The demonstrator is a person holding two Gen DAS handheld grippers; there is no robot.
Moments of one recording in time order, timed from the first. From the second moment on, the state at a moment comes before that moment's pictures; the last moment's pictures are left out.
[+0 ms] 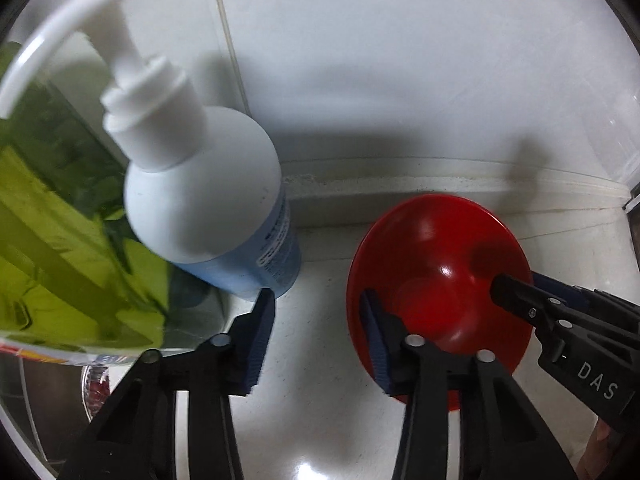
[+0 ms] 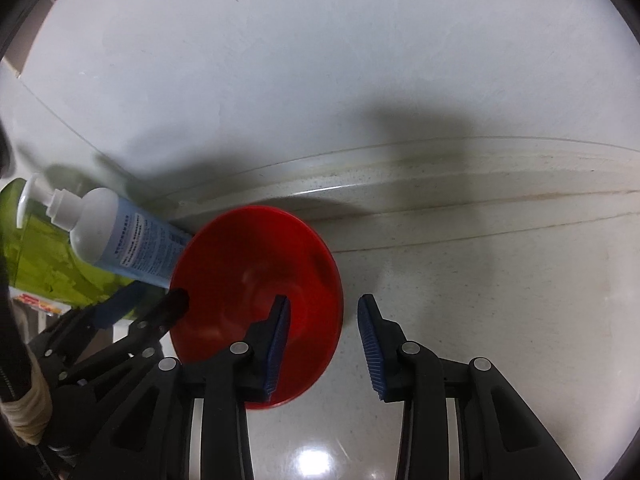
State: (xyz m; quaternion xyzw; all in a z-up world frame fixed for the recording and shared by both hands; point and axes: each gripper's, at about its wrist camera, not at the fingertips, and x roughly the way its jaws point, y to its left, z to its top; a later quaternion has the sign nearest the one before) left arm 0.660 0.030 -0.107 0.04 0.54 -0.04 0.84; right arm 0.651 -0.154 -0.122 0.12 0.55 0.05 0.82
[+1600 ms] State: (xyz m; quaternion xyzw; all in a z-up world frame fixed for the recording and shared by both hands) left arm 0.496 -0.053 -0.007 0.04 0.47 -0.17 0.87; right arm 0.468 -0.210 -0.035 0.17 0.48 -0.01 0.86
